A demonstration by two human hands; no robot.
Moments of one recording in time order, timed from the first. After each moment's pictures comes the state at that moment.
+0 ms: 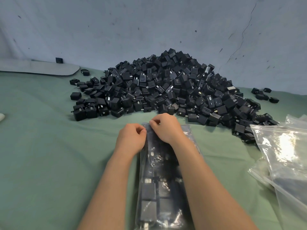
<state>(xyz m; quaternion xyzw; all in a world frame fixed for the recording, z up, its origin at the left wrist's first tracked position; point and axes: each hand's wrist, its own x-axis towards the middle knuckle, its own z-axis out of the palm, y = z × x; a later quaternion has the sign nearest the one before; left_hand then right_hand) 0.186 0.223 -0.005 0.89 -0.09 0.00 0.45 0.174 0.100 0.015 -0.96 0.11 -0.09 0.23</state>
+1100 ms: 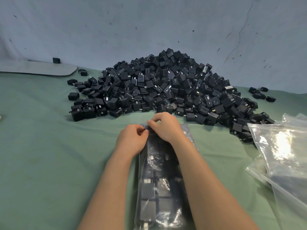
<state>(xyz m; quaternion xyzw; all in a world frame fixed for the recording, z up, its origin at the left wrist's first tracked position) 0.184 0.222 -0.006 0.89 -0.12 -0.03 0.44 0.170 0.099 0.019 -0.95 0.11 -0.11 0.27</state>
